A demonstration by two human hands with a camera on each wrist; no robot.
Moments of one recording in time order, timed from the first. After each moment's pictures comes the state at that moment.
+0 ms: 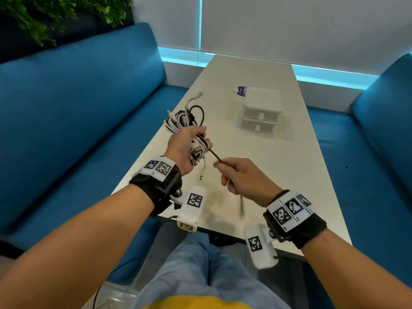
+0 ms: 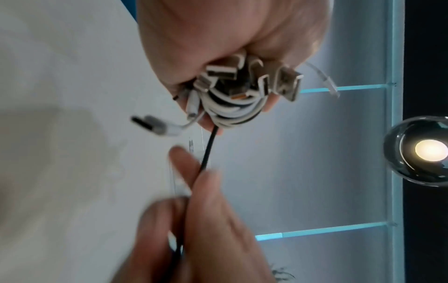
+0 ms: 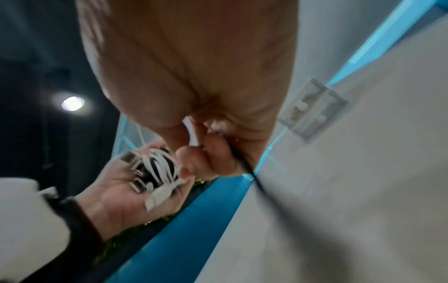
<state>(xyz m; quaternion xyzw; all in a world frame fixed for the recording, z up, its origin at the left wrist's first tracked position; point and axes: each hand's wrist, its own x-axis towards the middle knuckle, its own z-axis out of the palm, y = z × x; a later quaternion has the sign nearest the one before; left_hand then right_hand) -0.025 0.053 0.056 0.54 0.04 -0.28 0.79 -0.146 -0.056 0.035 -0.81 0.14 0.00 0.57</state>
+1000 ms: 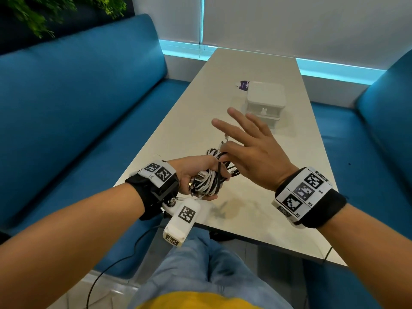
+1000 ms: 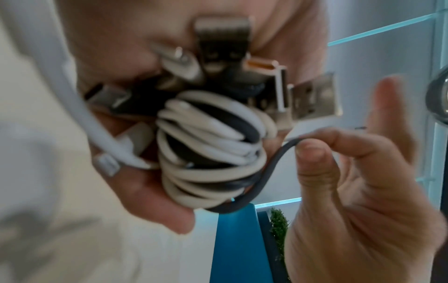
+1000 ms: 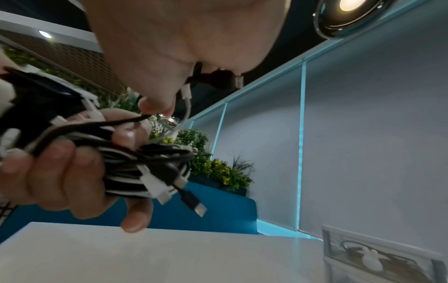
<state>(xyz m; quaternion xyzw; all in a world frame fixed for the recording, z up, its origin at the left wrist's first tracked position) -0.049 0.064 0.044 0.64 -0.06 -0.61 0.46 -0.138 -0.088 0.057 -0.93 -0.21 -0.31 -0.06</state>
